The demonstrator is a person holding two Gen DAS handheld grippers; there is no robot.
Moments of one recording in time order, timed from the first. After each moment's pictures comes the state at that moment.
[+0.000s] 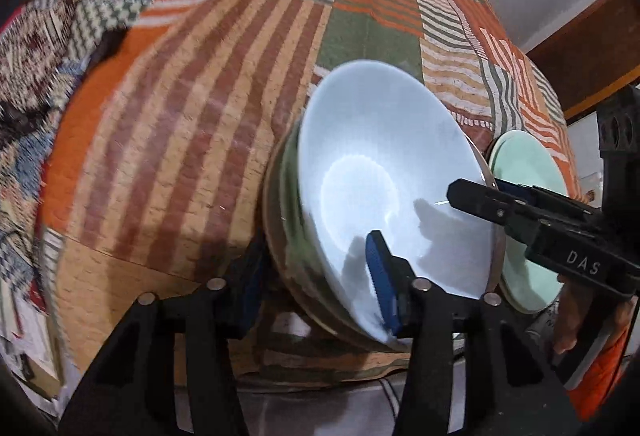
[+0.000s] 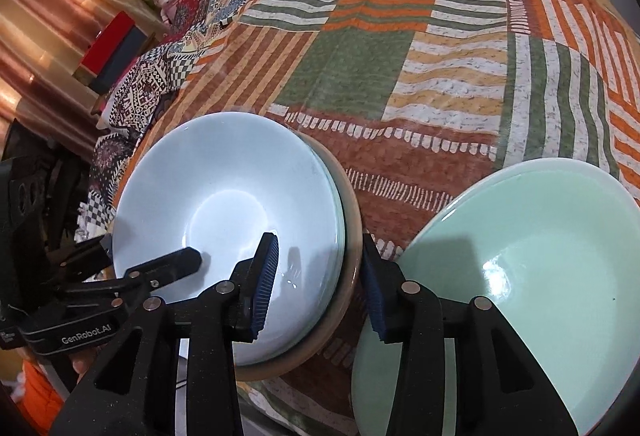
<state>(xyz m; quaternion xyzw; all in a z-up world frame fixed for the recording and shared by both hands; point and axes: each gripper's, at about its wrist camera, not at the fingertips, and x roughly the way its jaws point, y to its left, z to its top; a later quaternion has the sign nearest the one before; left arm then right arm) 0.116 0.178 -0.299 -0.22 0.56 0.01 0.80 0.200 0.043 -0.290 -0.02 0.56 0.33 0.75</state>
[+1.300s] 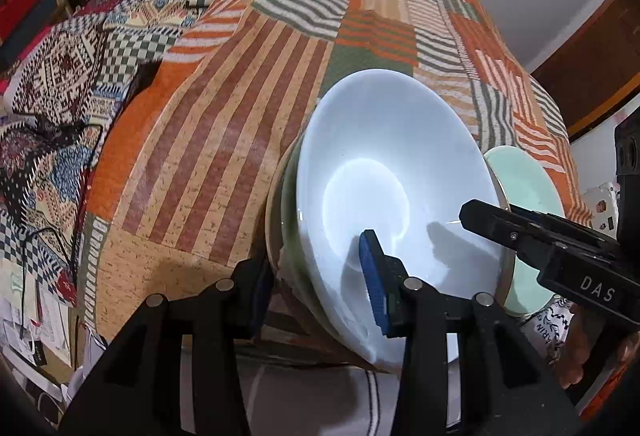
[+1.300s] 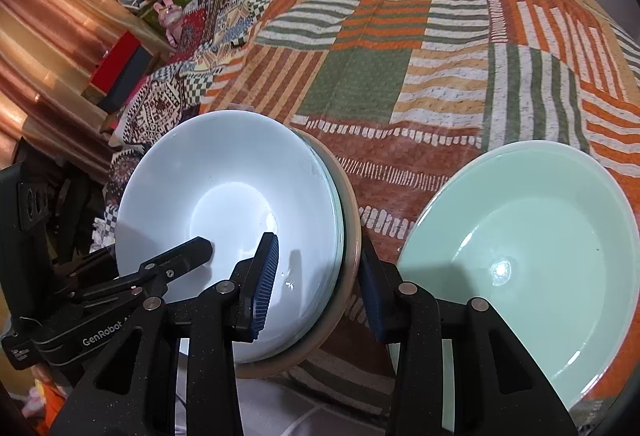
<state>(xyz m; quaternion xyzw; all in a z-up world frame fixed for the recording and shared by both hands) 0.096 0.167 -0.253 -0.19 0.53 0.06 0.83 0.179 0.035 -0.260 0.02 0.55 0.33 0.77</state>
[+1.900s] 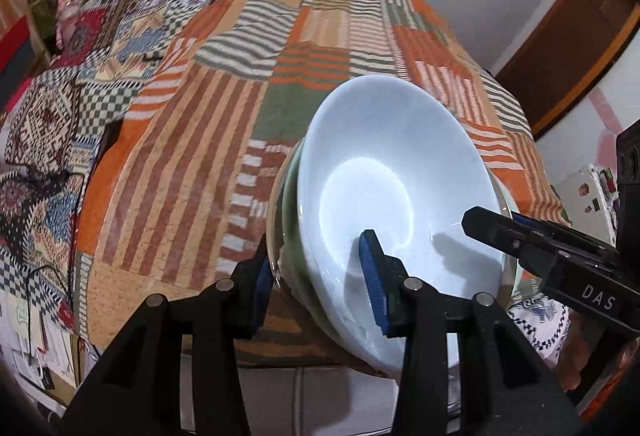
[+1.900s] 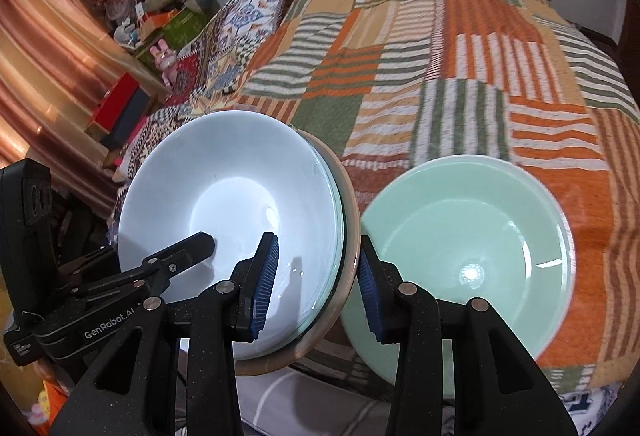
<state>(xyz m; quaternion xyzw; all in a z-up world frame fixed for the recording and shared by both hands) 0.109 0.114 -0.204 -0.15 0.49 0.01 0.86 0.168 -0.025 -0.220 0.05 0.51 0.30 0.81</state>
